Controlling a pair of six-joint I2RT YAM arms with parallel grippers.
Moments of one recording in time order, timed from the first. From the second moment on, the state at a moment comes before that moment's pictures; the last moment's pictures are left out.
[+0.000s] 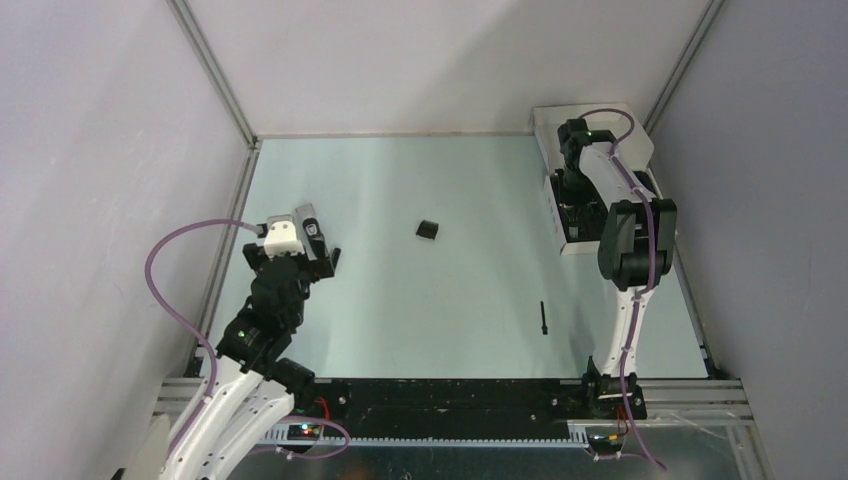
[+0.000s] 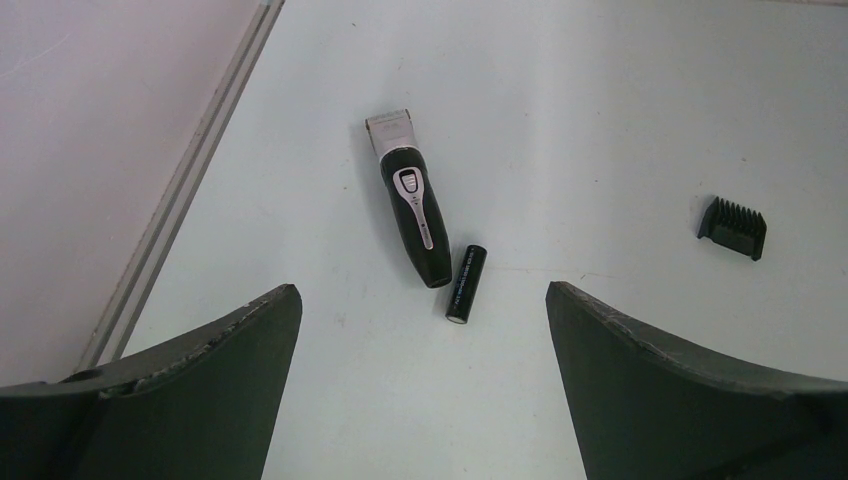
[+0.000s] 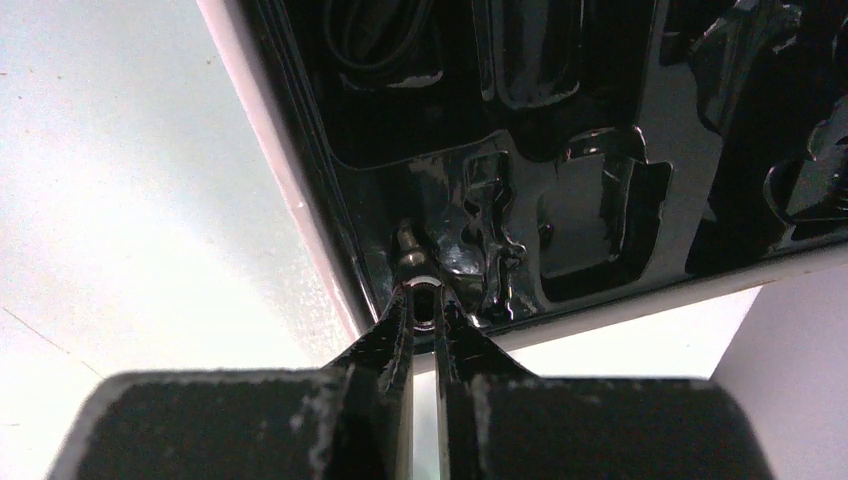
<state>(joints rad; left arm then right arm) -0.45 0.51 0.57 -0.35 -0.60 -0.15 0.08 2.10 1.84 -1.10 0.22 0.10</state>
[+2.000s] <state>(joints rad) -0.45 0.52 0.57 -0.34 -0.60 -0.15 -0.03 1.93 1.54 -0.79 0.04 0.19</state>
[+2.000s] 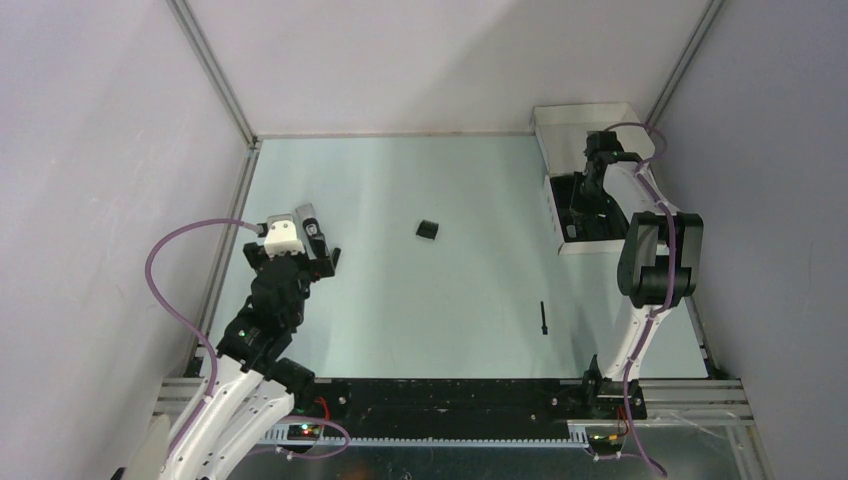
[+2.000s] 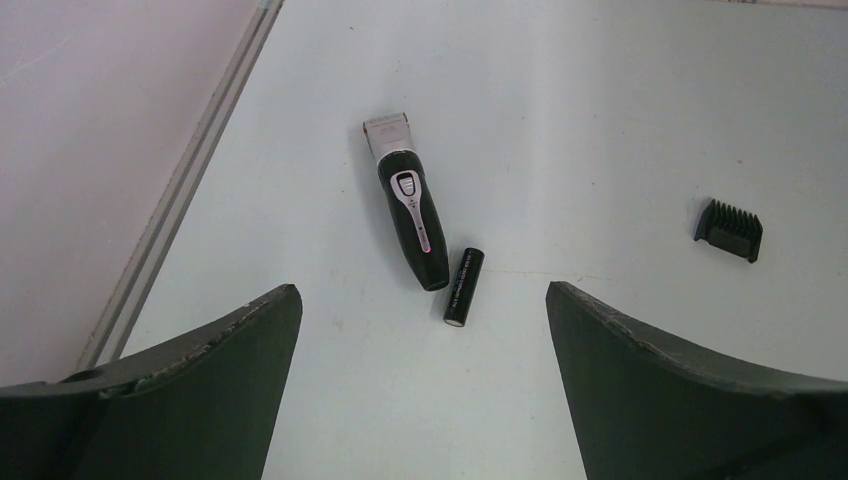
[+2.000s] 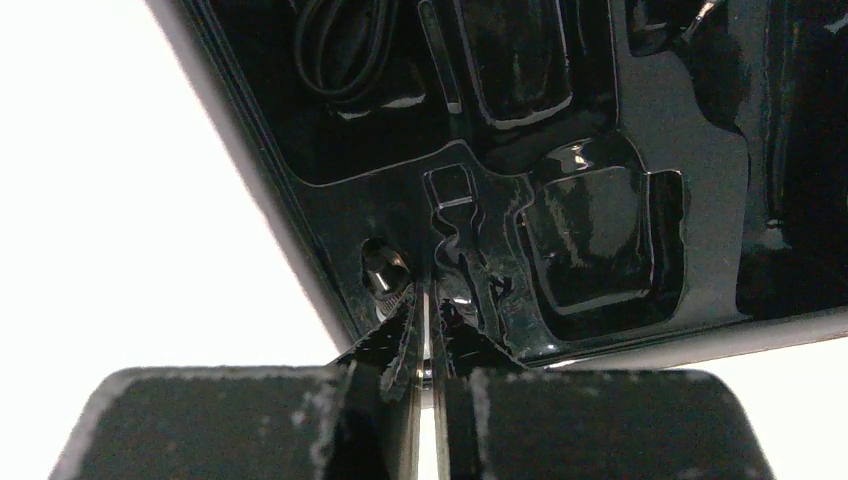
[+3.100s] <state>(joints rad) -0.45 0.52 0.57 -0.34 -0.59 -0.15 -0.02 1.91 1.48 -0.74 0.01 0.23</state>
